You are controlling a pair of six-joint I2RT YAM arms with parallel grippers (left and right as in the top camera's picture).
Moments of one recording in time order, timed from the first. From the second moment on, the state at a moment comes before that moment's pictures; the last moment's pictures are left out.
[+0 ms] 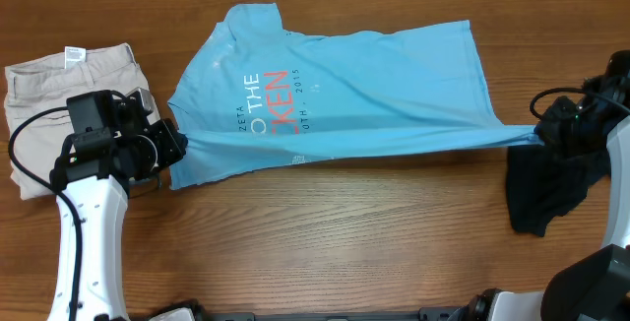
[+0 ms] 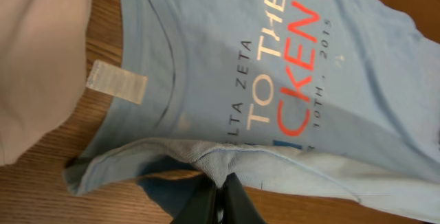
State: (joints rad) left arm 0.28 1.33 0.99 -0.74 0.42 -0.26; right arm -0.42 1.57 1.38 -1.14 -0.11 0.28
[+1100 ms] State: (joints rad) left arm 0.26 1.37 1.00 -0.62 0.39 -0.32; right arm -0.39 1.59 1.38 -1.01 -0.06 0.23
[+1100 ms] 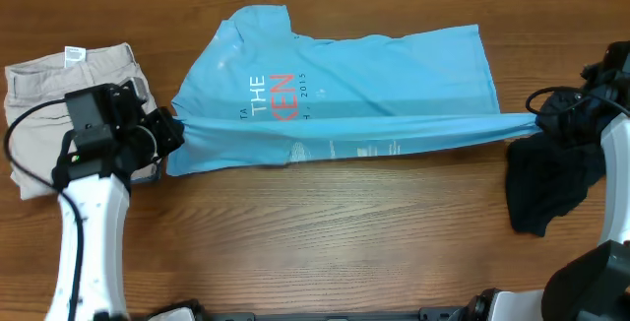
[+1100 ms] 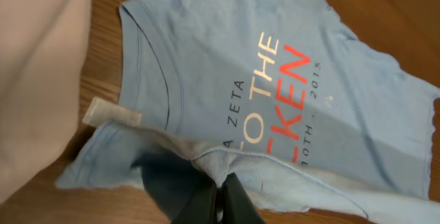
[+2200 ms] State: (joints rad) left arm 0.16 1.66 1.00 -0.39 0.30 -0.34; right arm -0.30 1.86 1.38 -0.83 -0.06 0.15
